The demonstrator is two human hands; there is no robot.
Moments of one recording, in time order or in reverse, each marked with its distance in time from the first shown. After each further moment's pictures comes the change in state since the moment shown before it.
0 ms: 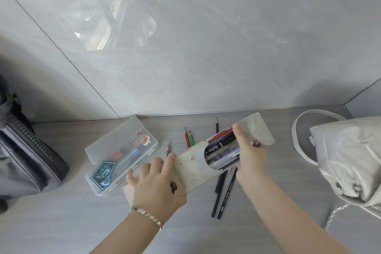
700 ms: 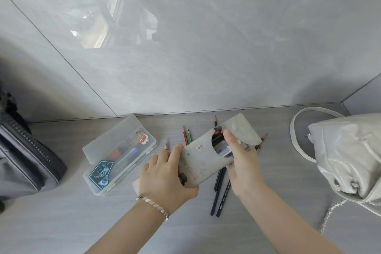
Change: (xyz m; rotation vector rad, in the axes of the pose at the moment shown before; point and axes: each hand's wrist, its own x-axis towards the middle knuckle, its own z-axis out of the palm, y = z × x) left_hand 0.011 0.018 -0.020 -0.166 -0.067 0.087; right_hand -0.025 -0.004 -0.006 -0.131 -0.217 0.115
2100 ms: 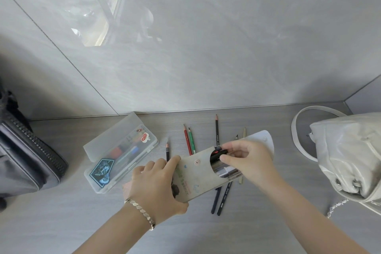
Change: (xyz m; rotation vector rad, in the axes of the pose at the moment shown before) left_hand -0.012 -0.015 -0.008 0.124 -0.149 0.025; right_hand -0.001 -0.028 -0.025 -0.933 -0.282 -0.199
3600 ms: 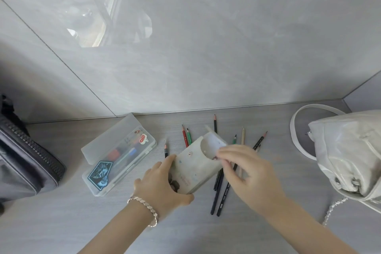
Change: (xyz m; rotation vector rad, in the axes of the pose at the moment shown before) left_hand 0.012 -0.002 0.012 -0.390 -0.154 -0.167; right_hand -0.026 0.003 0.004 -0.301 0.193 -0.728
